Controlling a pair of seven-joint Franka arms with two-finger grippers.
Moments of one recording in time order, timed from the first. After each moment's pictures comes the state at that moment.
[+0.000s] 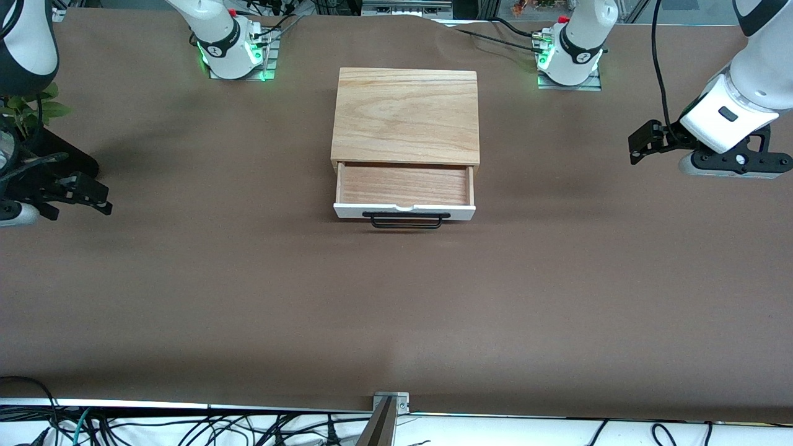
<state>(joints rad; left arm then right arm) -0.05 0.01 -0.08 -1.64 0.03 1.61 -0.08 0.04 0.18 -0.07 -1.56 0.06 1.85 -0.16</state>
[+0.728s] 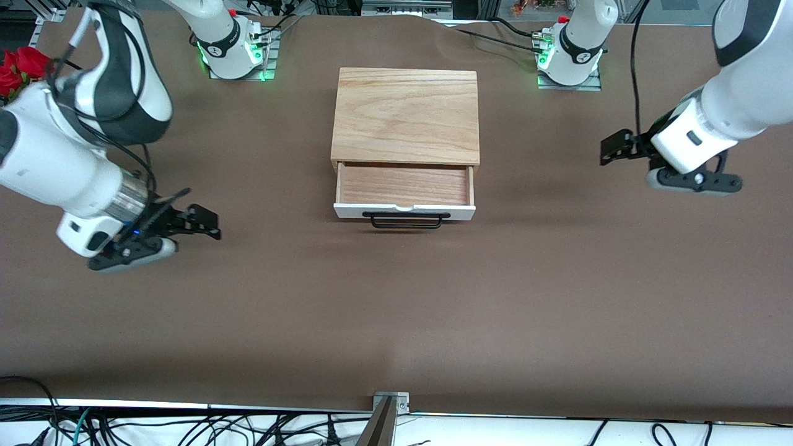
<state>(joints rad) -0.06 0.12 -0.09 -1.63 -0.14 1.61 -0.08 0.22 0.37 -0.03 -1.56 0.26 2.04 -0.14</state>
